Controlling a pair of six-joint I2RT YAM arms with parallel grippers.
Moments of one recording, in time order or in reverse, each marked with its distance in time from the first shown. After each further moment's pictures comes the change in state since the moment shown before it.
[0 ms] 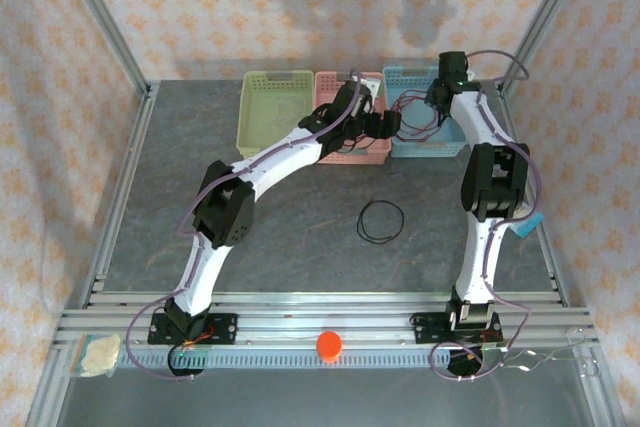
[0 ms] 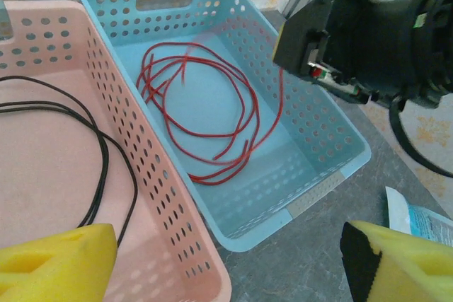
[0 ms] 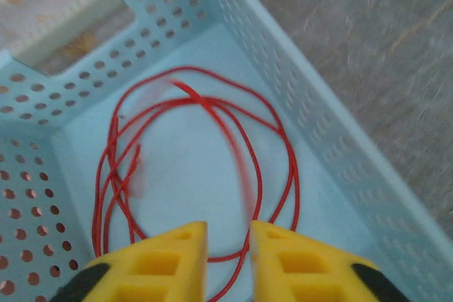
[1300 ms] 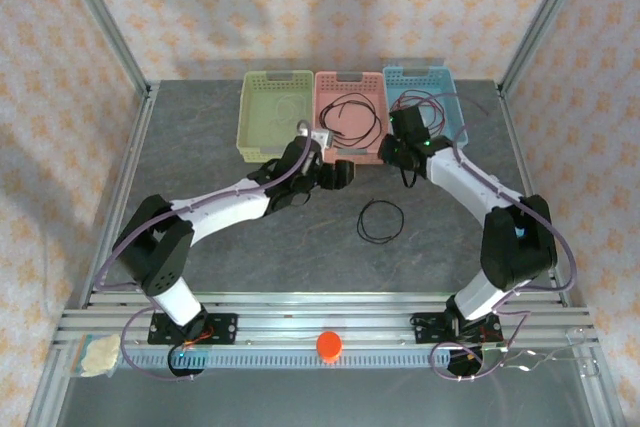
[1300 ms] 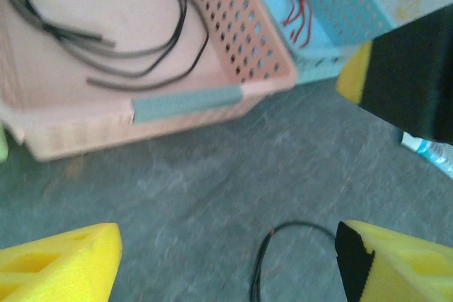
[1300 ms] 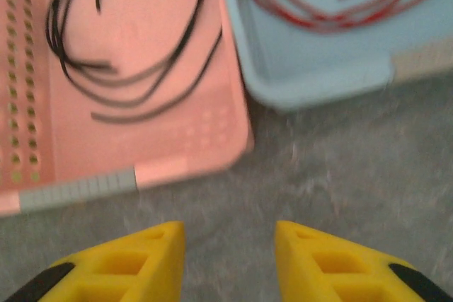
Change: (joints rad) left arm -0.014 -0.567 -0.935 0.286 -0.041 -0.130; right arm 0.365 -0.589 -0.746 0.100 -0.035 0.075
